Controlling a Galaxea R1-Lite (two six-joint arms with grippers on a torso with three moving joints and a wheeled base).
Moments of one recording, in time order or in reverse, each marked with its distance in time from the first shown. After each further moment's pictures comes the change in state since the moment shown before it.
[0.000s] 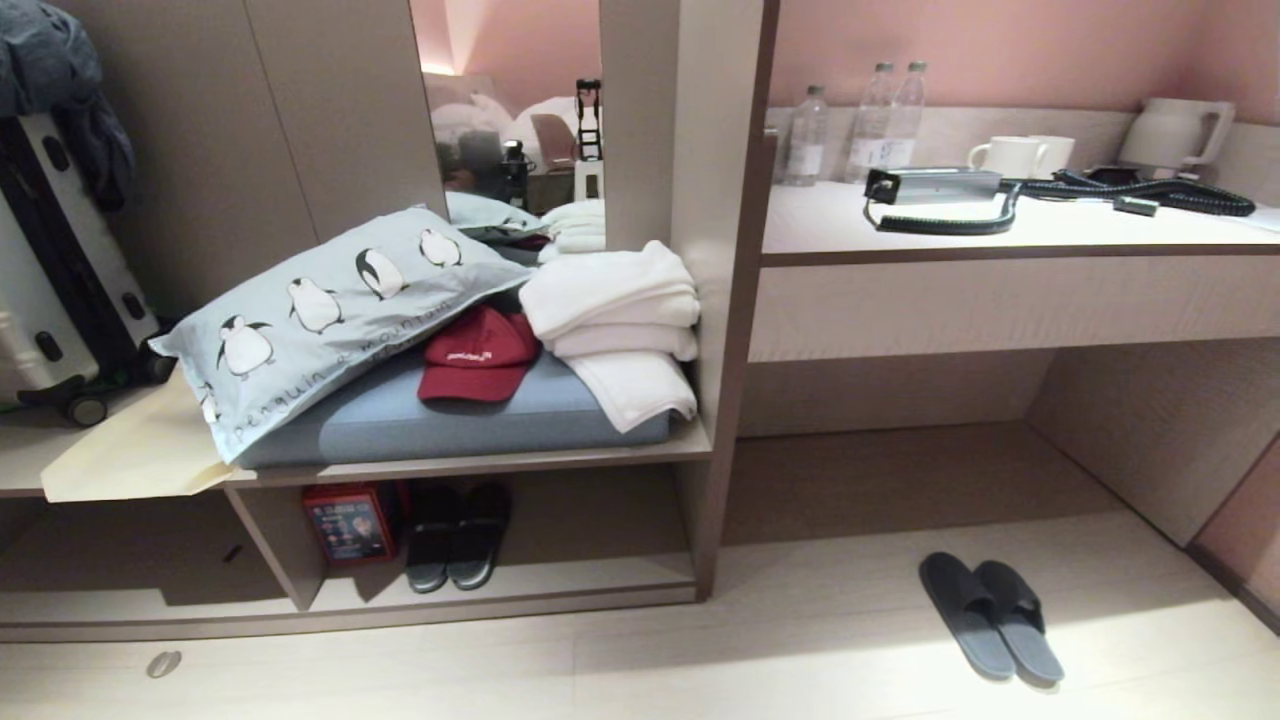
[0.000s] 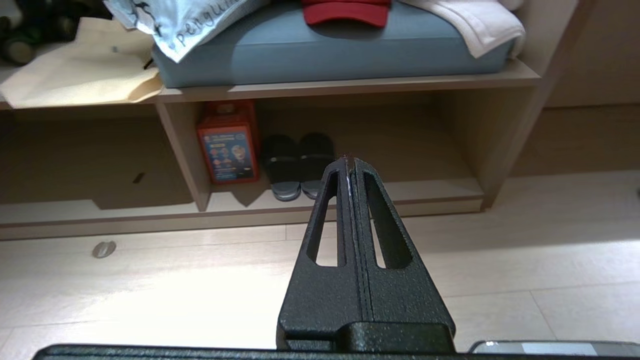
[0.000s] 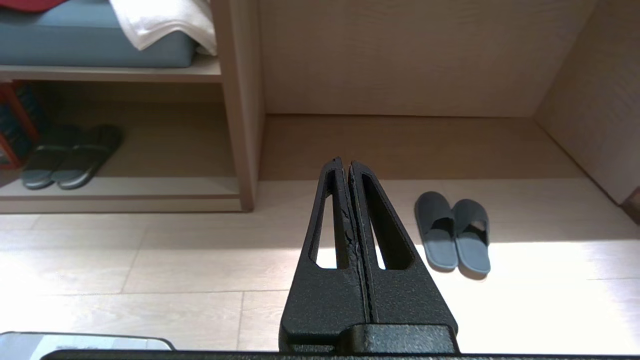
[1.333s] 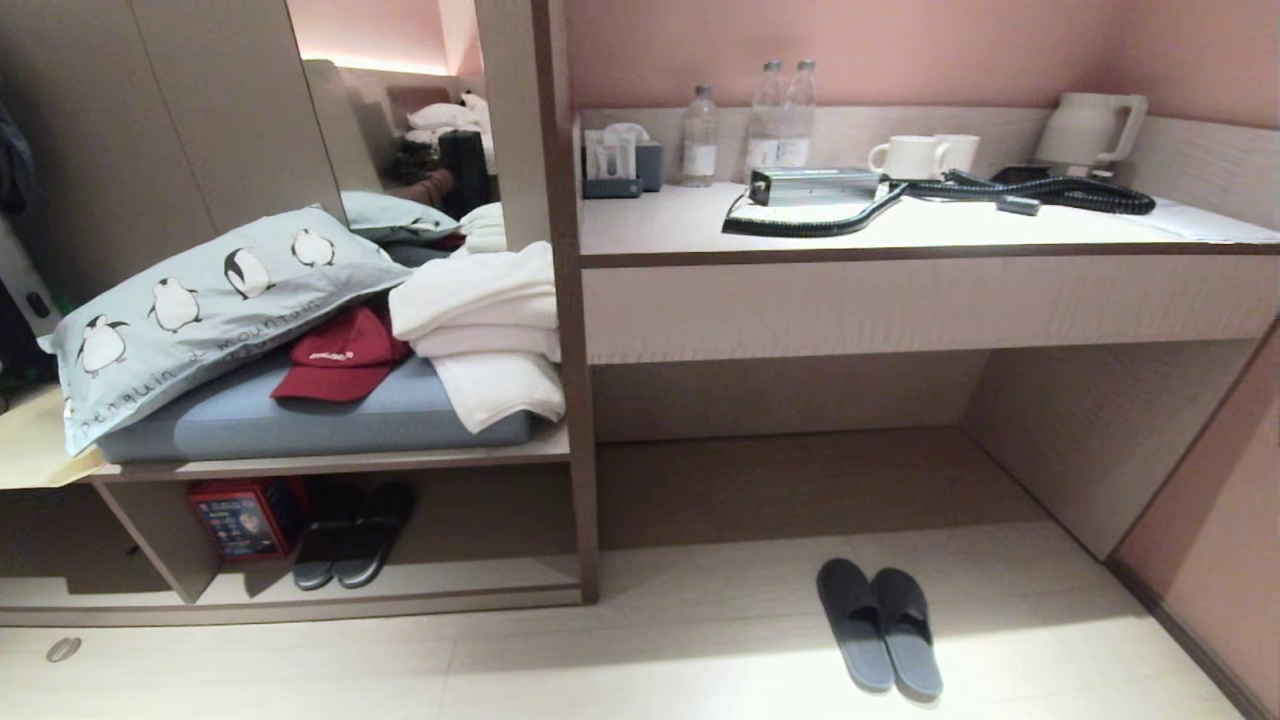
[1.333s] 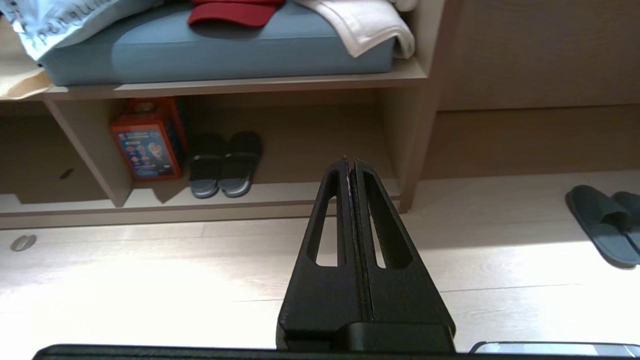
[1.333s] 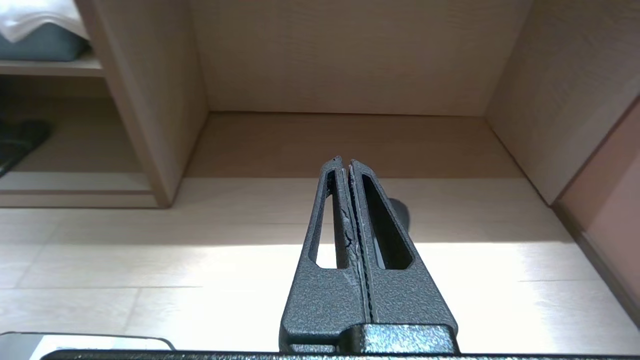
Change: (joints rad) left arm 0.001 0.001 0.000 0.000 0.000 0.000; right arm 0.000 0.000 0.000 0.000 0.001 0.000
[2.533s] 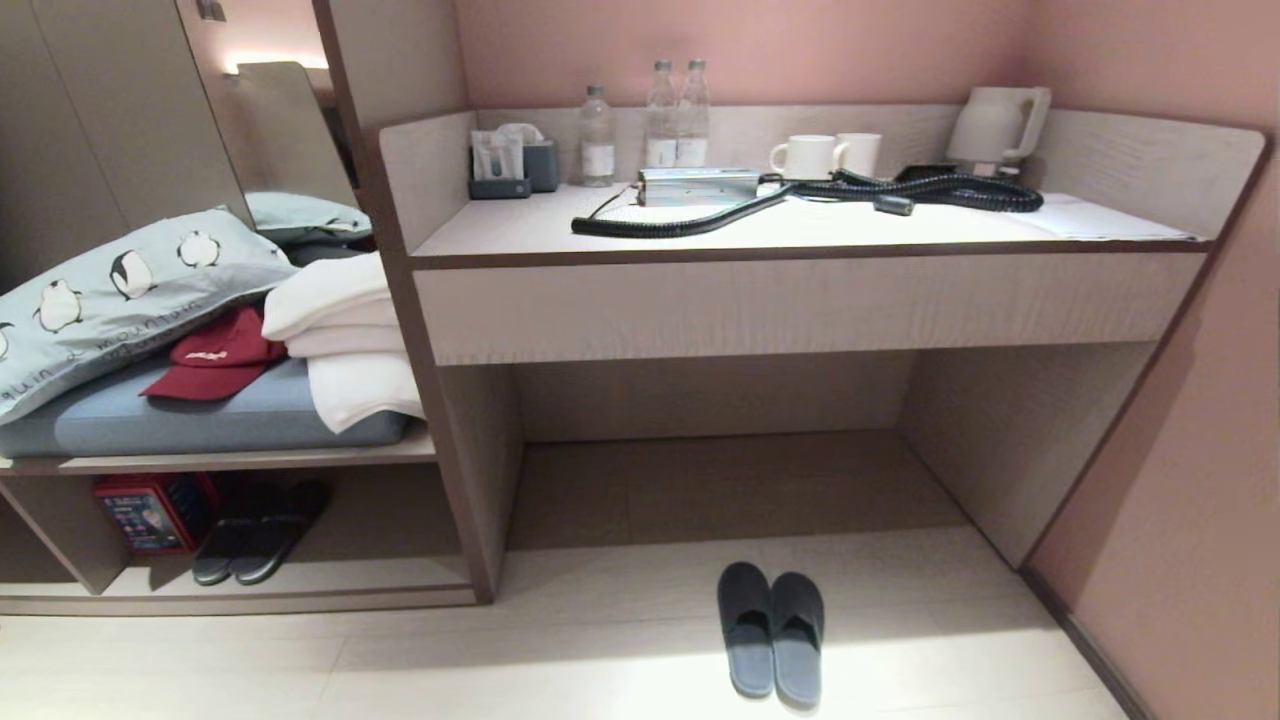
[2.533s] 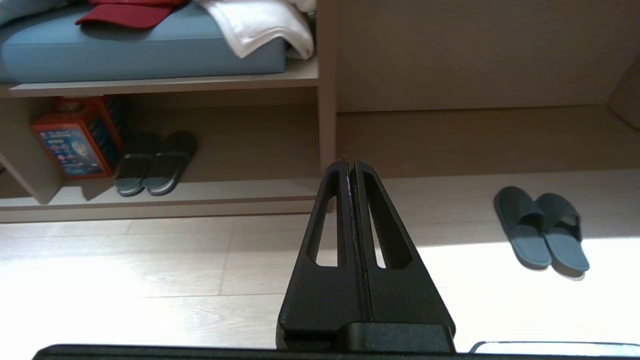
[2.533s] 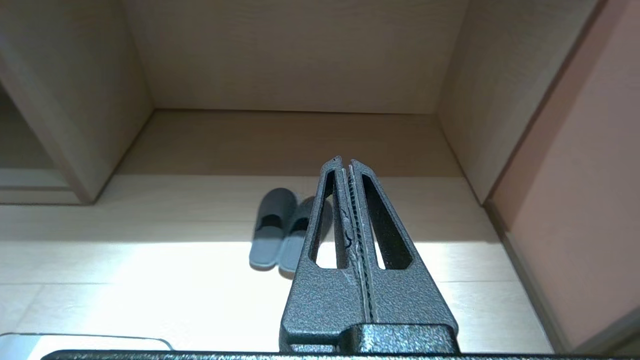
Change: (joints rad) left arm 0.000 0.000 0.000 0.000 0.000 0.000; right arm 0.000 0.000 0.000 0.000 0.000 0.000
